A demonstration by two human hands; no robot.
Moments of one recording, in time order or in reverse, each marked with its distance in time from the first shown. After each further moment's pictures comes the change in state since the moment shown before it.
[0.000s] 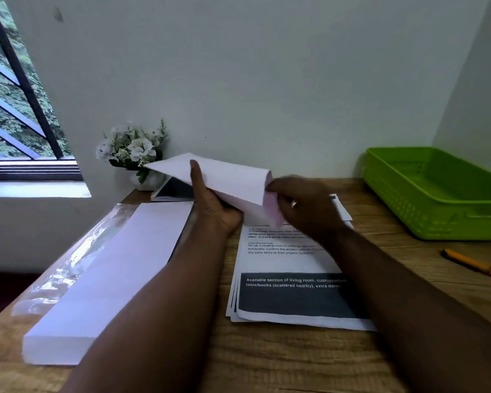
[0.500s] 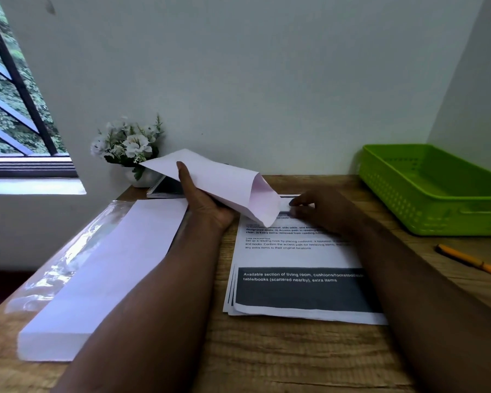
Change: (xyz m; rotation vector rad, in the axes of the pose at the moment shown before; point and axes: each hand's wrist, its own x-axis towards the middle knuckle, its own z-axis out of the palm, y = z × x) left_hand 0.018 0.001 -0.019 -0.092 -0.058 -0.009; right_hand -0.024 0.074 -0.012 -0.150 -0.462 0.414
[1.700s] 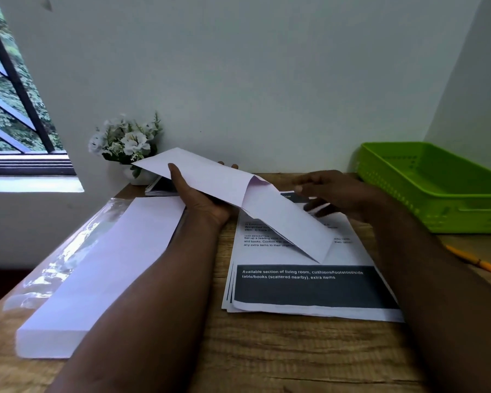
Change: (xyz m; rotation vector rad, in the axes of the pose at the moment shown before) left_hand 0.007 0.002 -0.006 -0.053 -0.002 0.017; right_hand -0.010 -0.023 -0.042 0.720 -0.210 0.310
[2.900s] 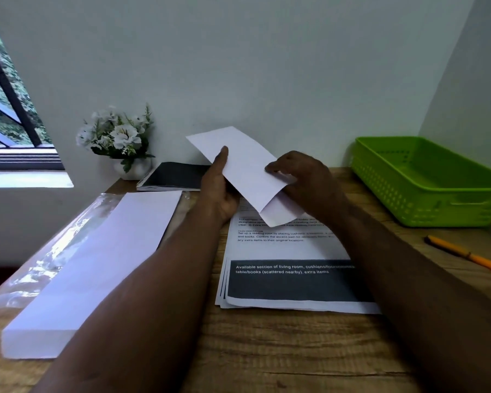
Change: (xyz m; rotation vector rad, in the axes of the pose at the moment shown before) left_hand -0.003 -0.022 0.018 0.427 -0.037 -0.131; right_hand 0.008 -0.010 0.037 -0.644 0.469 -0.701
